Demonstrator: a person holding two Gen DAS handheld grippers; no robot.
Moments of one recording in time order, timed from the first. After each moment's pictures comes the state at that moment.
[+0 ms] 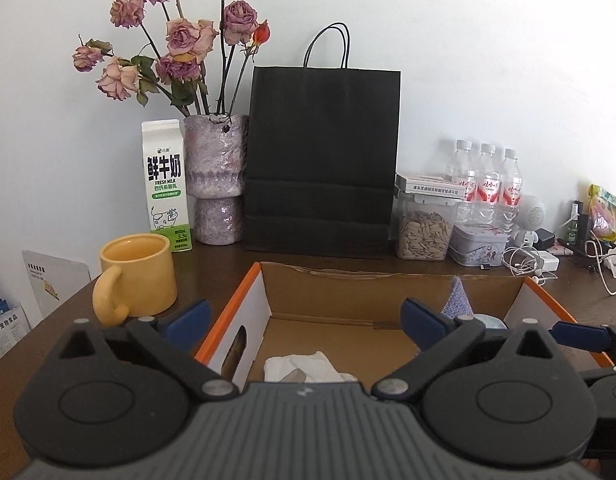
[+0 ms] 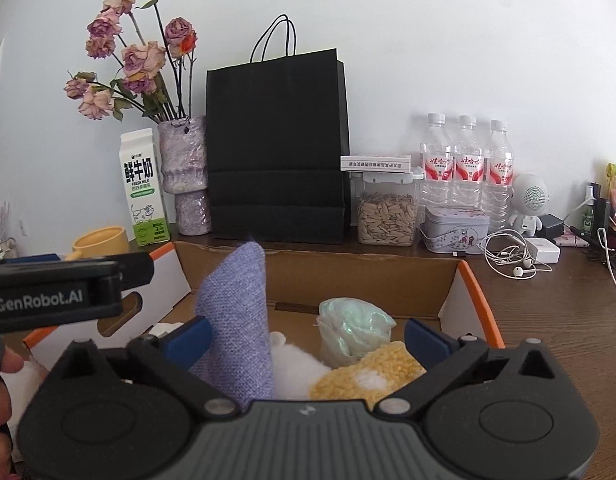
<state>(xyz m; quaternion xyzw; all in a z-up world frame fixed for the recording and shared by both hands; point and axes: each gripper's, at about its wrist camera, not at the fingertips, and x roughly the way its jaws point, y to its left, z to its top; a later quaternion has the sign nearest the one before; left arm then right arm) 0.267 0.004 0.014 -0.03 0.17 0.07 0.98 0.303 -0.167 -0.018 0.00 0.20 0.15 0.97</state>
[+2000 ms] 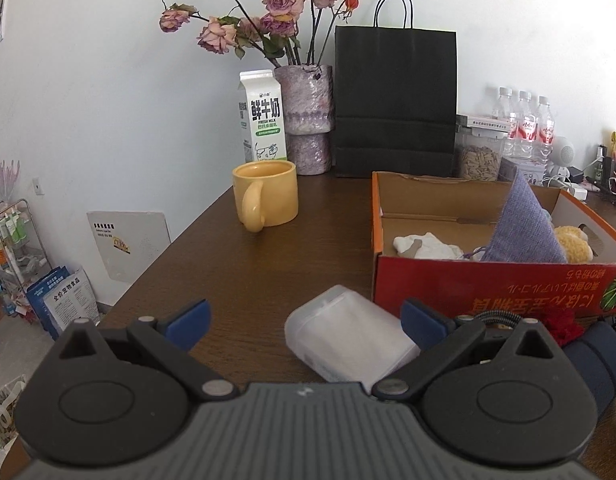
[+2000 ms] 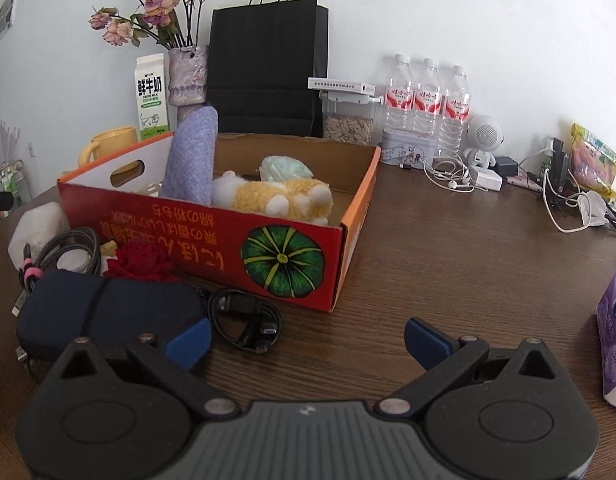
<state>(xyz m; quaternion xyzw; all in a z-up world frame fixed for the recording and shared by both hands) 0.133 0.091 0.004 0.00 0.25 0.12 0.96 0.191 -0.265 -0.049 -0.07 0.30 0.16 0.94</state>
